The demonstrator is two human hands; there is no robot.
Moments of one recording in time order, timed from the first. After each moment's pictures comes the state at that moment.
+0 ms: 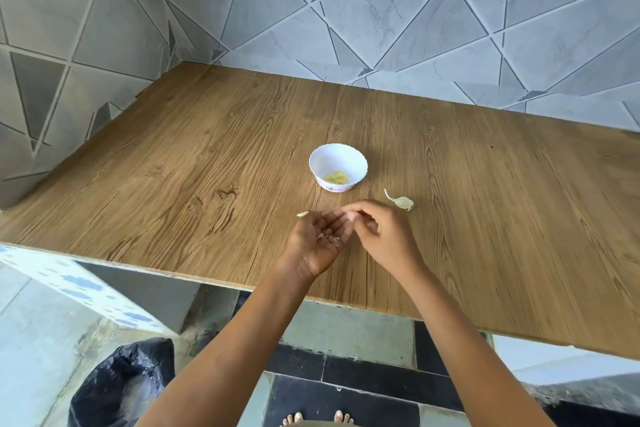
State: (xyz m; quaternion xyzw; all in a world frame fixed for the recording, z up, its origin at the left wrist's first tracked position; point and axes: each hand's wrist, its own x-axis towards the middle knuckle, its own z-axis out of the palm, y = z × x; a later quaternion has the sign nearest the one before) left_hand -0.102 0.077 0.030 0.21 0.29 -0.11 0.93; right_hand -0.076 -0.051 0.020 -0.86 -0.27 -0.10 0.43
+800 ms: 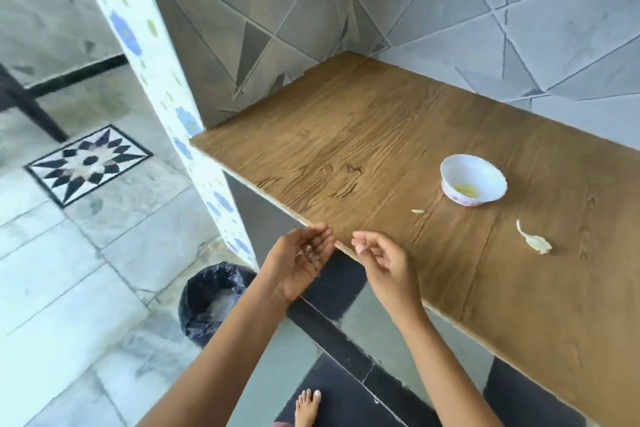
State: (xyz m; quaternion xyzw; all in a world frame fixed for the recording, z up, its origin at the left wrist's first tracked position) left_hand -0.246 0.177 0.014 0.18 0.36 0.13 0.91; right_hand -0.167 0.042 -0.011 -0.74 -0.27 0.16 0.60
